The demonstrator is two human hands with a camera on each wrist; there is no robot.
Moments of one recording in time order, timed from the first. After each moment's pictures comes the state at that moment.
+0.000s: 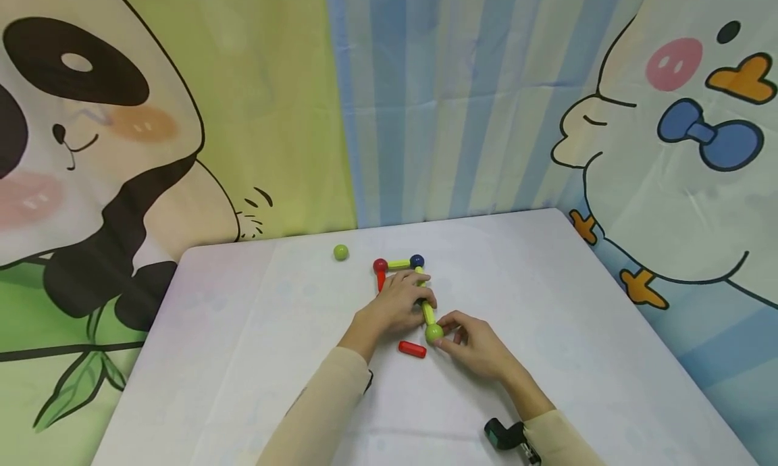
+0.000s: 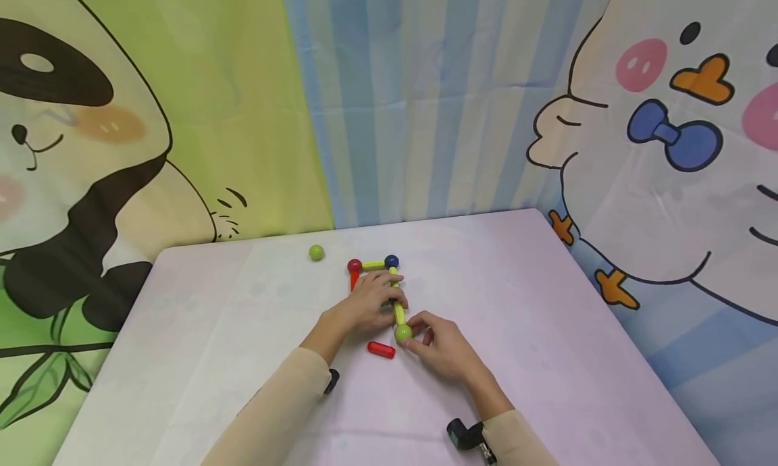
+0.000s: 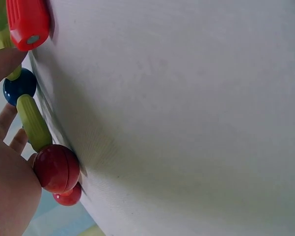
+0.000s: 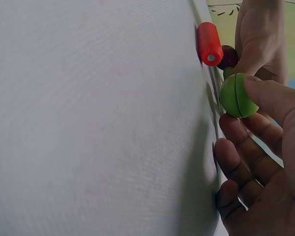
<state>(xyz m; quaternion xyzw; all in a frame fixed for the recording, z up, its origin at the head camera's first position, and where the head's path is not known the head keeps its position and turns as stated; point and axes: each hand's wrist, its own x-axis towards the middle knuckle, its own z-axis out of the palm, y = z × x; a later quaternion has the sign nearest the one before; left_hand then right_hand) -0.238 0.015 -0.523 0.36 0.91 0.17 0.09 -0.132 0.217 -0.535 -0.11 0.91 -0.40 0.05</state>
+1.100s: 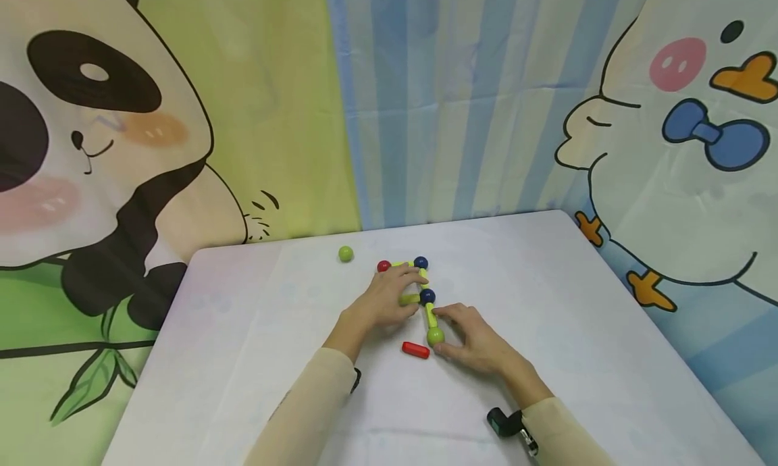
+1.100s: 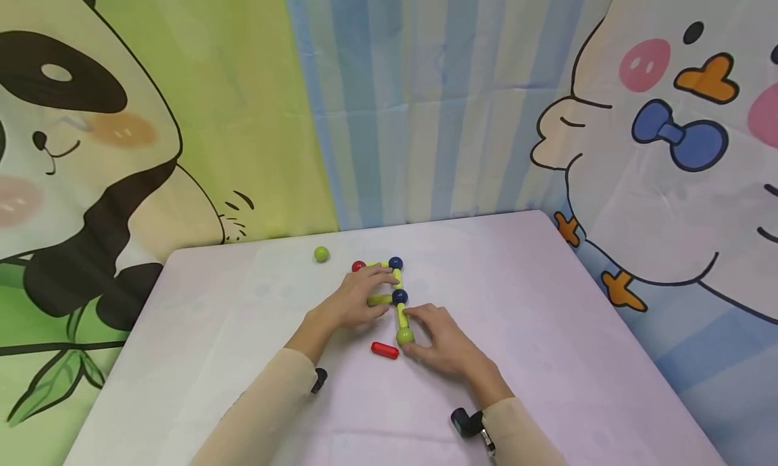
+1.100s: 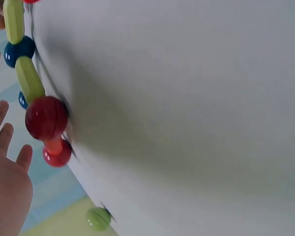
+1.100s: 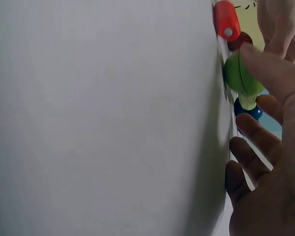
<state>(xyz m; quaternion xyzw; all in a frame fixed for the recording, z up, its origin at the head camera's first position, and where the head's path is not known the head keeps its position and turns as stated) -0.244 -0.013 -0.511 0.34 0.92 0.21 0.06 -0.144 0.222 -0.538 -0.17 0.92 -0.34 0.05</state>
